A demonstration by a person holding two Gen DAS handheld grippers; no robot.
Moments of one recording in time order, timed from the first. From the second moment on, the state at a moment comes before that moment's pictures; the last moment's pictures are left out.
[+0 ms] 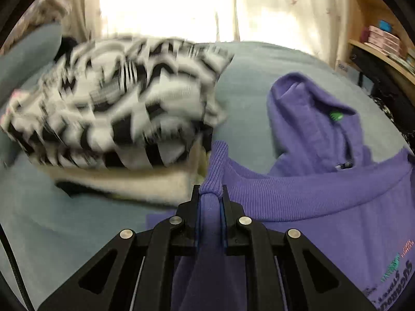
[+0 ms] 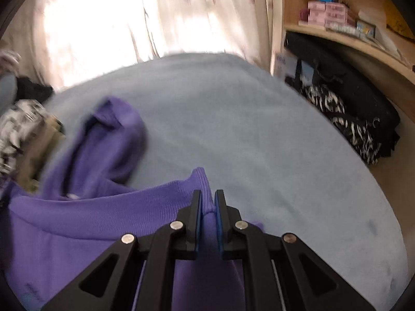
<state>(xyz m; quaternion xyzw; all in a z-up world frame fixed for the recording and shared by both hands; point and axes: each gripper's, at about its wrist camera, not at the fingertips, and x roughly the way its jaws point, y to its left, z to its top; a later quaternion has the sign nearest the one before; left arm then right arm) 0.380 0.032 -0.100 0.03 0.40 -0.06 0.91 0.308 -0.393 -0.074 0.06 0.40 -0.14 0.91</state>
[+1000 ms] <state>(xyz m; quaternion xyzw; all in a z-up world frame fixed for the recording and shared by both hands) 0.331 -0.022 -0.112 -0.02 0.43 -0.11 0.90 0.300 -0.204 -0.103 0.04 0.44 0.04 0.90</state>
